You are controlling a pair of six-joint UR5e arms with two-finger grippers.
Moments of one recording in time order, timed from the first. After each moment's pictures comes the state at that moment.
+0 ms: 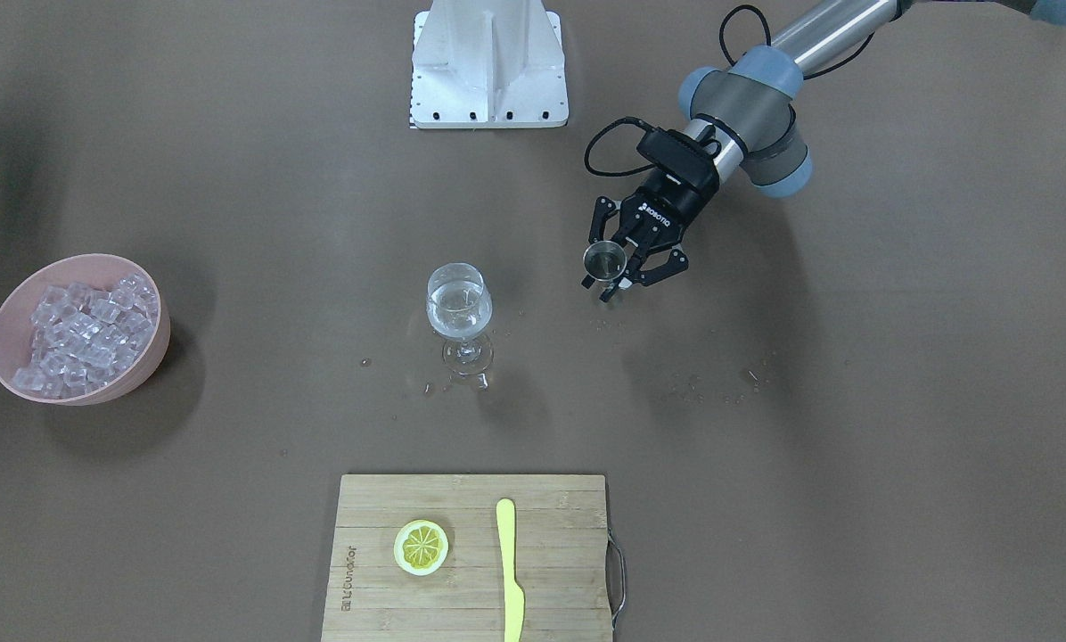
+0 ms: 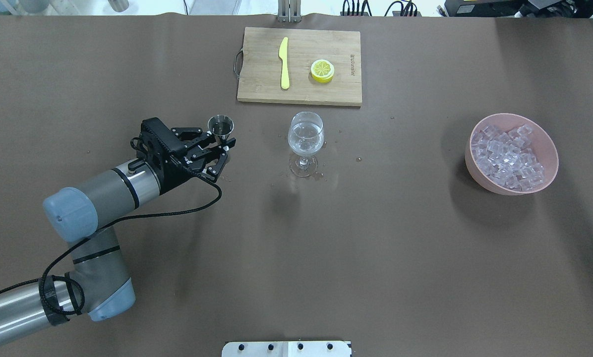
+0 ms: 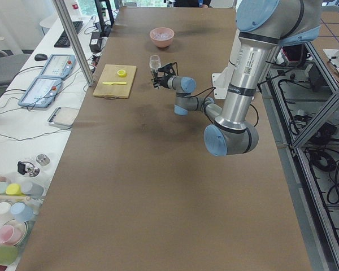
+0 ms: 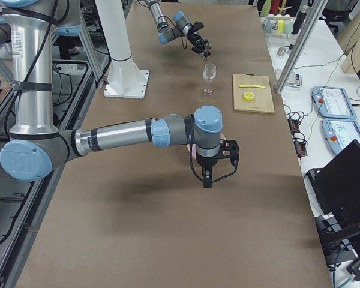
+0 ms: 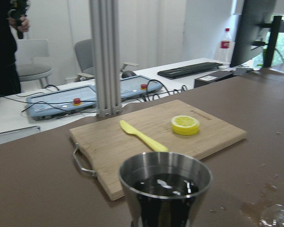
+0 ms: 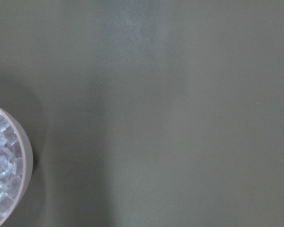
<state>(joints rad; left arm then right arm) -0.48 -1.94 -1.56 -2.96 -1.36 -0.45 1.52 -1.61 1.83 -1.63 2.27 0.12</state>
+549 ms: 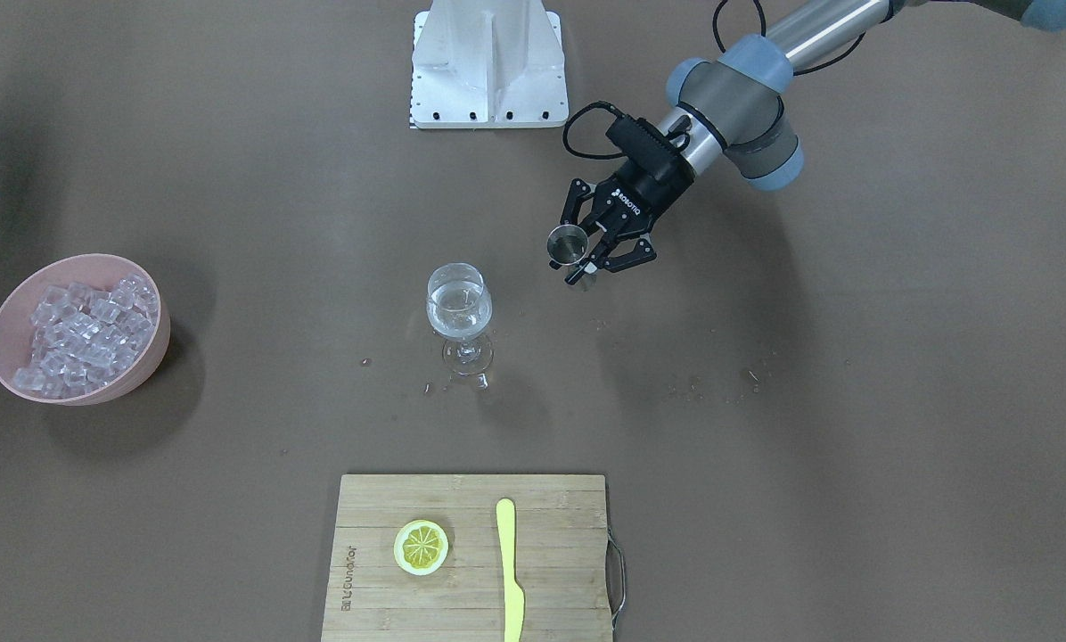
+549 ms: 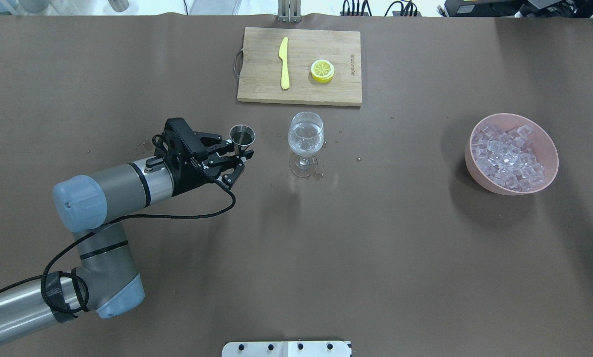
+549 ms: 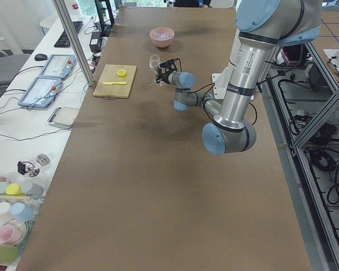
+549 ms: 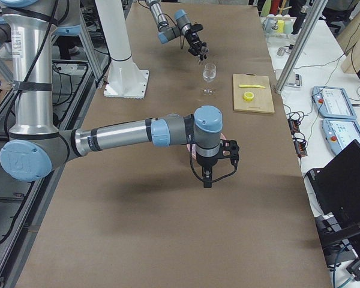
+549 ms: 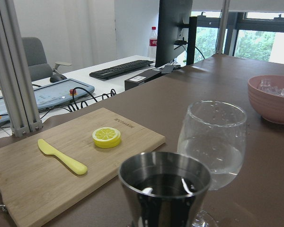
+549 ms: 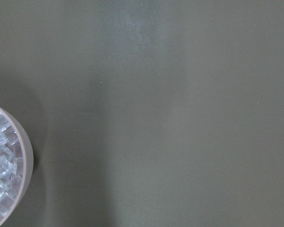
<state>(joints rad) -0.48 -1.98 -1.61 -2.83 -1.48 -0.41 1.52 -1.61 1.83 -1.63 2.27 0.12</state>
